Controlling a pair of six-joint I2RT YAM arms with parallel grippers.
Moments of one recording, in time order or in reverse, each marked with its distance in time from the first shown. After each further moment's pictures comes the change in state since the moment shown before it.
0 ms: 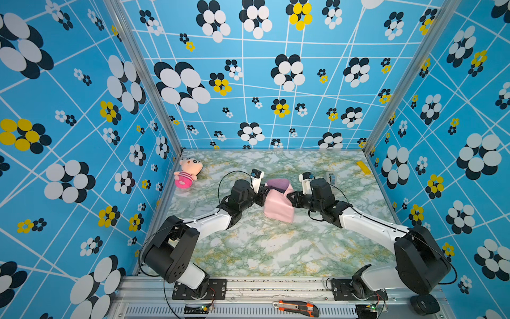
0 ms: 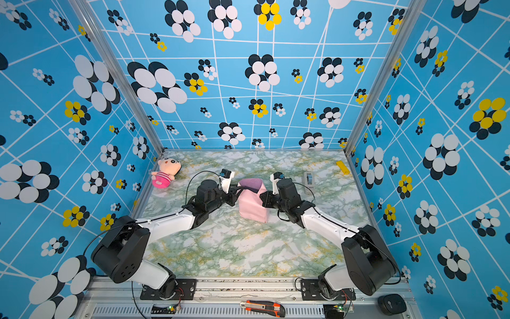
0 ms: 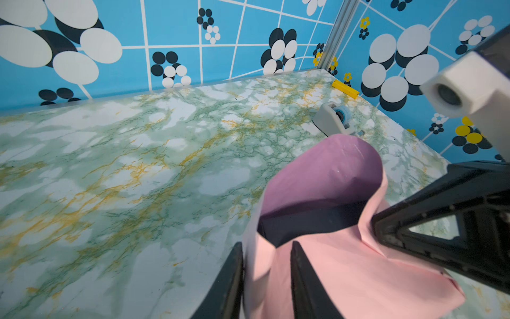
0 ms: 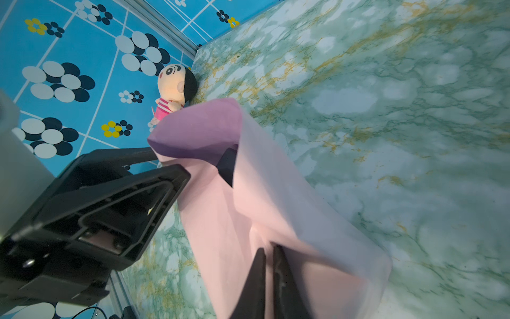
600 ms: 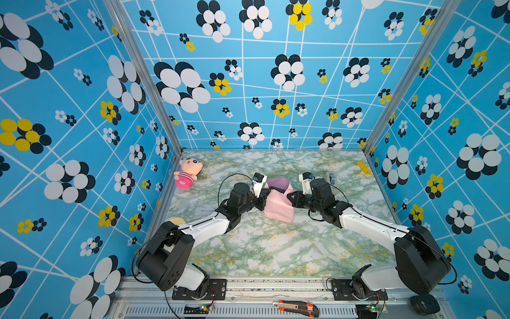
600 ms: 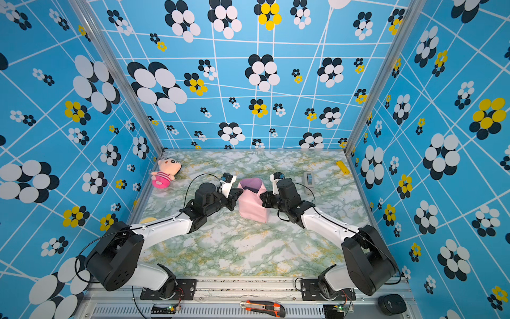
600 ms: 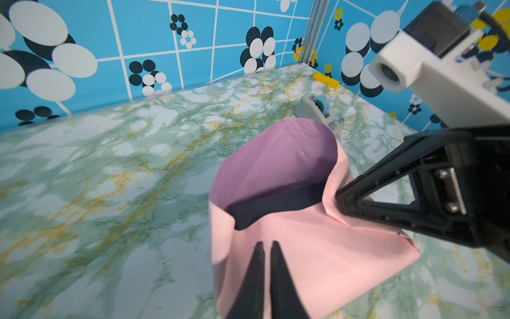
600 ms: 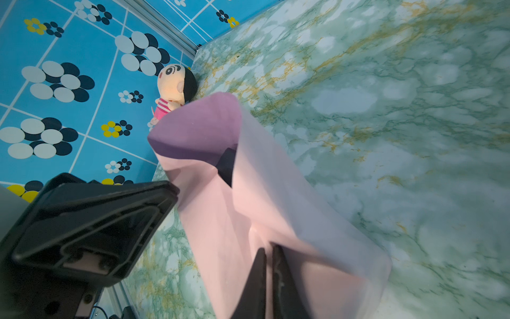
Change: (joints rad) left arm -0.027 -0.037 -0.024 -0.016 0.023 0.049; right arm 0.000 0.000 0.000 0.000 0.000 0.000
